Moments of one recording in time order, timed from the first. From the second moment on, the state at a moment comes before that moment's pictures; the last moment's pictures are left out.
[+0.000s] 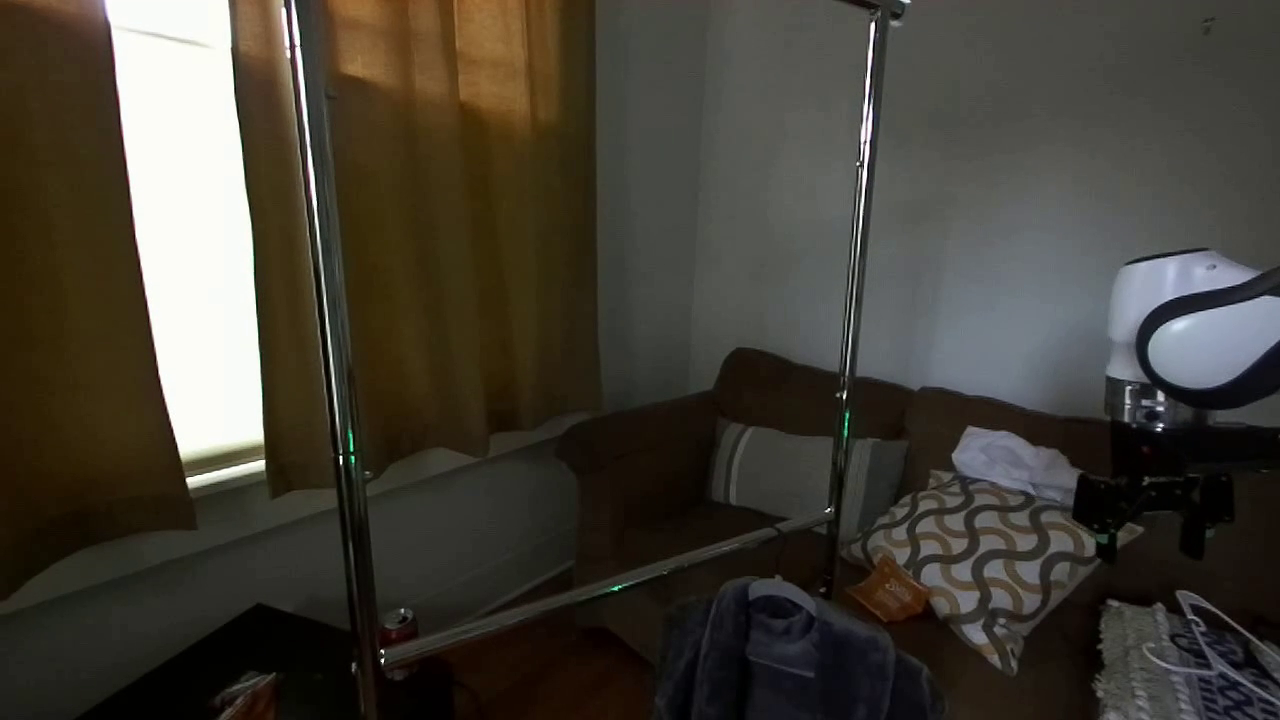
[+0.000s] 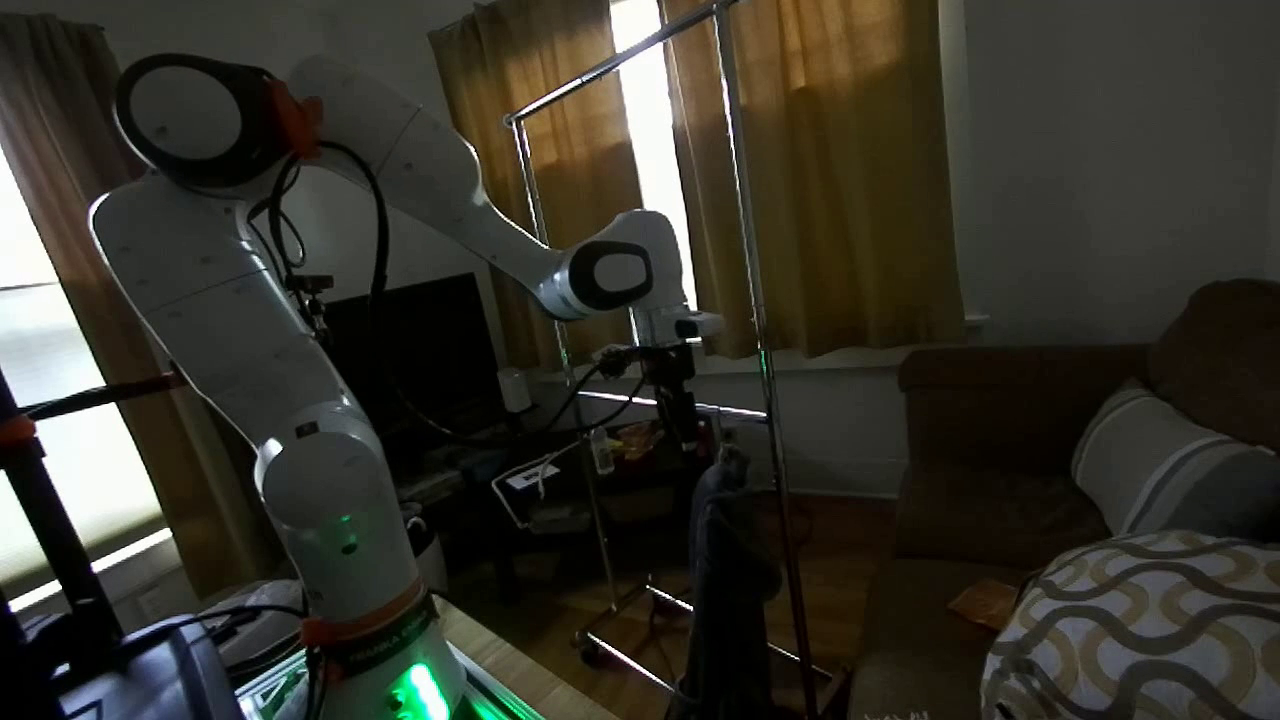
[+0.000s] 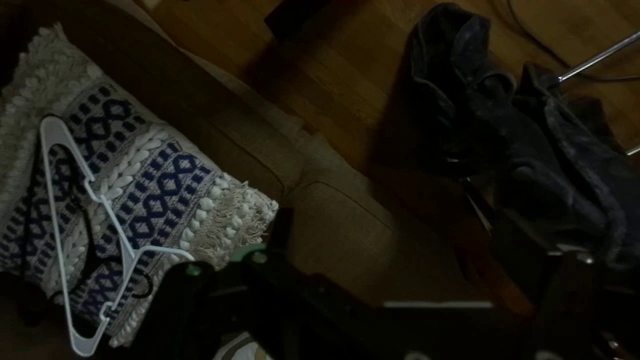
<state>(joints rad) -0.26 -0.24 -0.14 -2.55 -0.20 2.25 0.34</state>
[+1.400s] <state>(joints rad) -0.38 -0.17 -0.28 -2.55 -0.37 2.46 0.11</state>
